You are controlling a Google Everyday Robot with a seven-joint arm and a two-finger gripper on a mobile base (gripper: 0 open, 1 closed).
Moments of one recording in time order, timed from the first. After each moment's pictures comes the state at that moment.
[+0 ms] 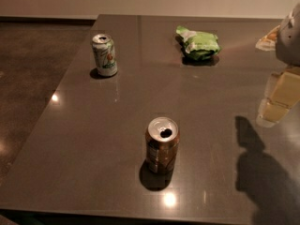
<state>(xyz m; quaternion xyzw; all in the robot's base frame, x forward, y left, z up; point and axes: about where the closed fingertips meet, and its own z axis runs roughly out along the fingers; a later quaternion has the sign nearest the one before) 0.438 -0.217 0.976 -0.60 0.78 -0.03 0.16</state>
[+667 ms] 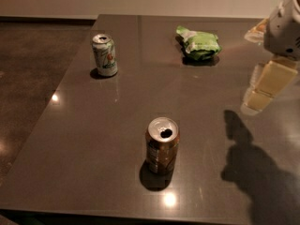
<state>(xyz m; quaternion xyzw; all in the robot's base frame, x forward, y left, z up) 0.458 -0.195 0.984 -0.60 0.77 -0.02 0.20</state>
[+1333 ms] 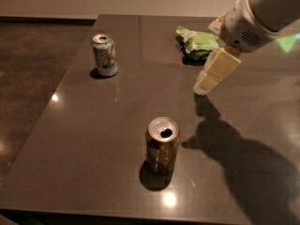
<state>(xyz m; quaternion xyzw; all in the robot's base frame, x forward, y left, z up) 0.525 -0.127 0.975 -0.59 0.75 0.04 0.29</state>
